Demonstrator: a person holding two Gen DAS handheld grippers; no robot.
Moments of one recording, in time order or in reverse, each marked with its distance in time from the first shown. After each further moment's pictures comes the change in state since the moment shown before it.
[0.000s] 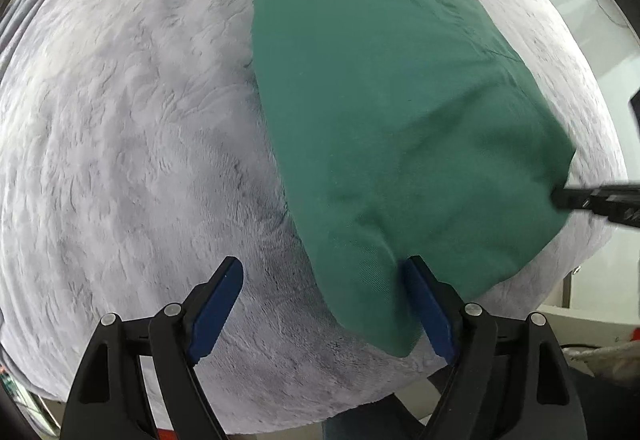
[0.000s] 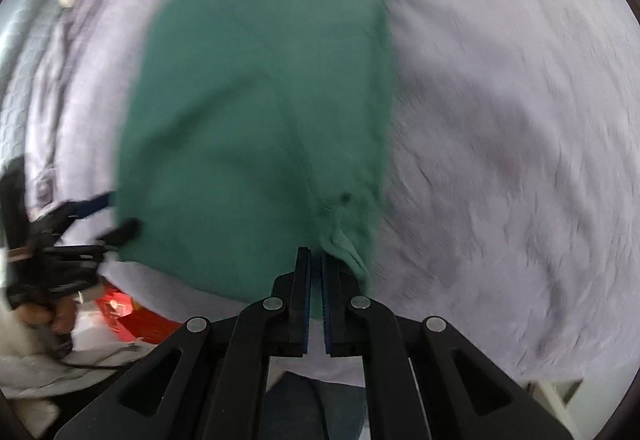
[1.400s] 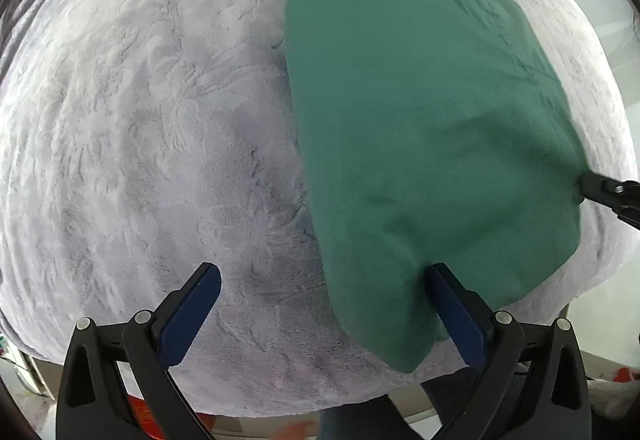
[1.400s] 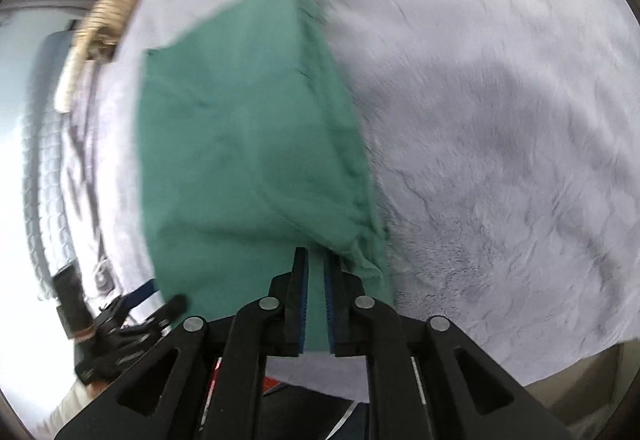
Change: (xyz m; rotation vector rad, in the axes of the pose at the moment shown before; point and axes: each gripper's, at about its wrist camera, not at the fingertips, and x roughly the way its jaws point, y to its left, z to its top) left arm 0.021 -0.001 0.024 -0.124 0.061 0.041; right arm -0.029 -0.041 0.030 0.232 -0.139 0.246
